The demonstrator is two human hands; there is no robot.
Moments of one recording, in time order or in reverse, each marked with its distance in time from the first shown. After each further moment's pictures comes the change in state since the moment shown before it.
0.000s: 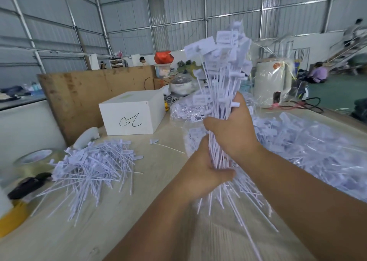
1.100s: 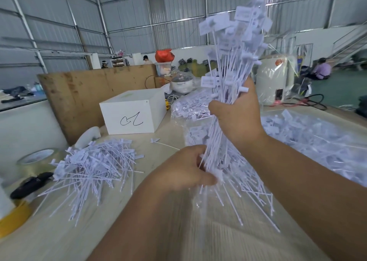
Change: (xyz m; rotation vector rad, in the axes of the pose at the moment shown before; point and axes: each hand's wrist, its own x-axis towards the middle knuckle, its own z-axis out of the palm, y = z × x) left_hand -0.006 0.007 -0.041 0.208 -0.201 -0.162; right_hand 0.012 -0.016 -0.002 0.072 0.096 -0.010
